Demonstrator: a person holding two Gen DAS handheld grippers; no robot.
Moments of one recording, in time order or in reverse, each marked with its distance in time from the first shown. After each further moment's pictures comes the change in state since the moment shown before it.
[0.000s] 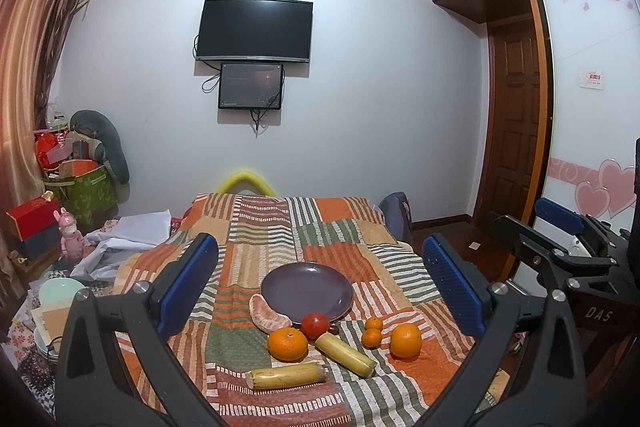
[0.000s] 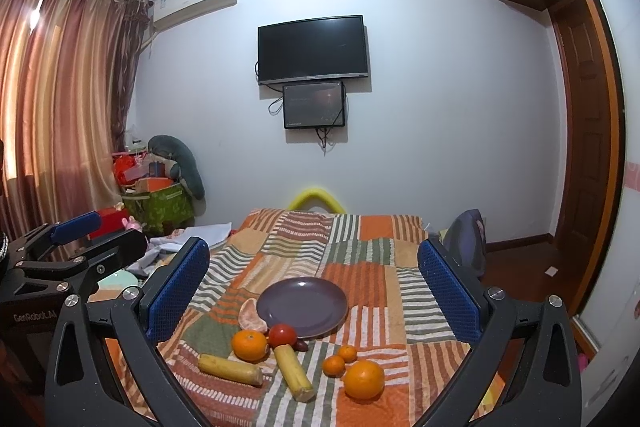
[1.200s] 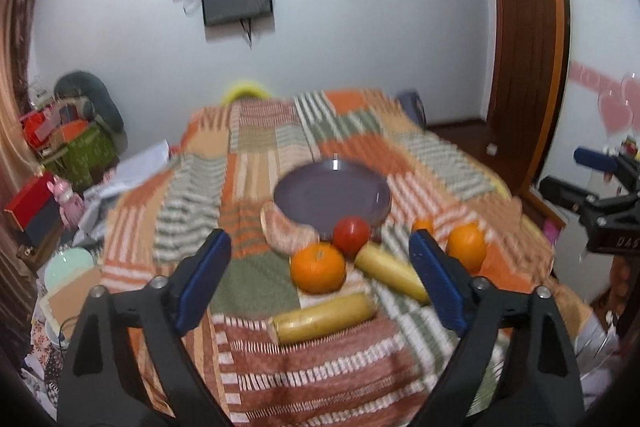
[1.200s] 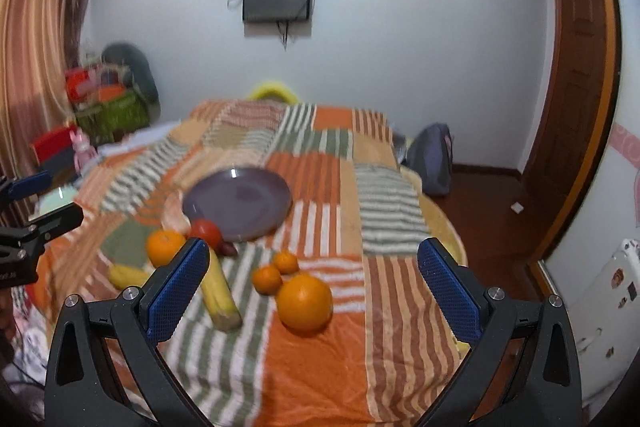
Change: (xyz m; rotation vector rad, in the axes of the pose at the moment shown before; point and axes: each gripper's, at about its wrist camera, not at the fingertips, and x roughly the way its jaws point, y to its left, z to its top) left arm 0.104 0.024 -0.085 0.118 0.380 0.025; right arm 0.070 -0.047 -0.075 -0.039 0.395 -0.133
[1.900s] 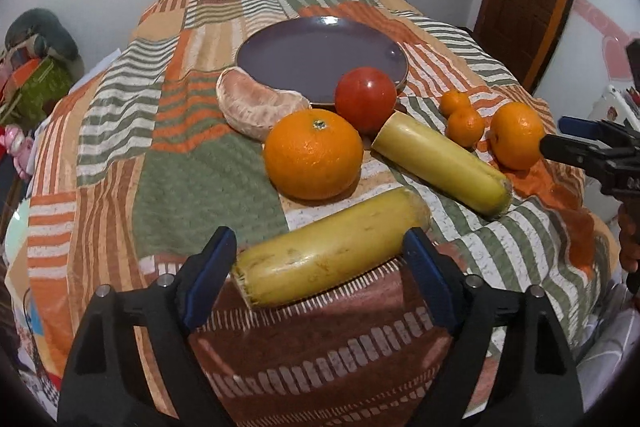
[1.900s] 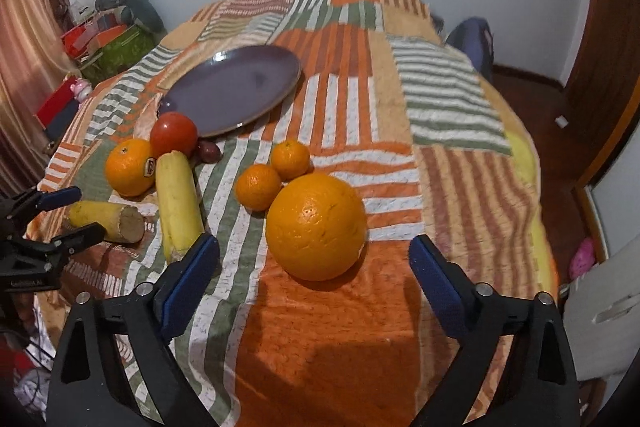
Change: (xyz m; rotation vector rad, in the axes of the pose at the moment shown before) left arm 0.118 0.014 -0.063 0.031 0.346 -0.111; right arm 0.101 -0.013 -0.045 0.089 0.352 0.147
